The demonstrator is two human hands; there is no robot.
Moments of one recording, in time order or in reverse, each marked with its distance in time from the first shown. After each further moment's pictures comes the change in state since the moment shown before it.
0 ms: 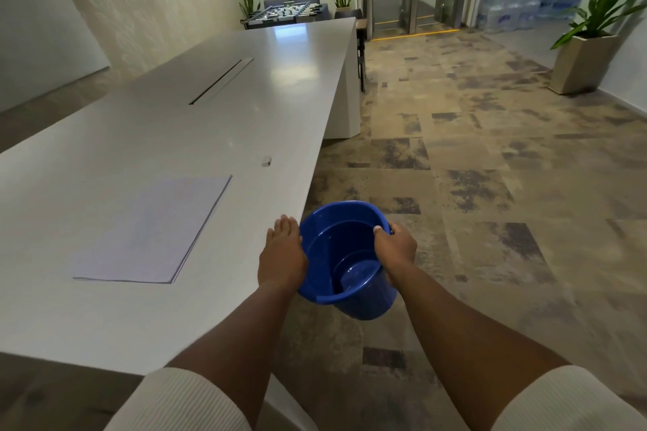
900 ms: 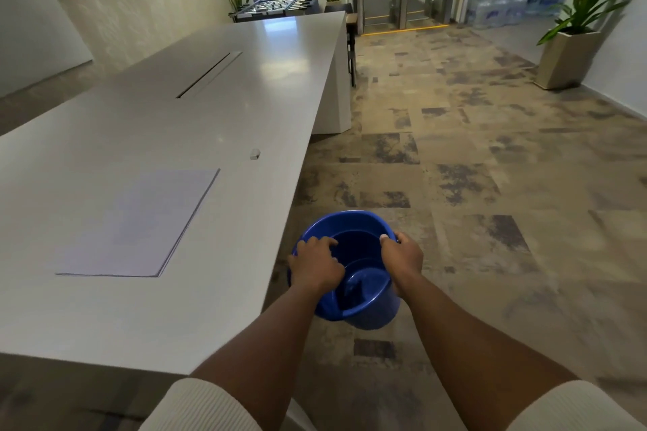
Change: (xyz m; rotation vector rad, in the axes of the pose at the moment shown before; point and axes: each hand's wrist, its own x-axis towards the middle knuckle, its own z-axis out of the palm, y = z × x) left_hand -0.019 0.056 0.036 -0.062 -0.216 0.026; right_hand -0.007 0.031 -0.030 -0.042 0.058 0.045
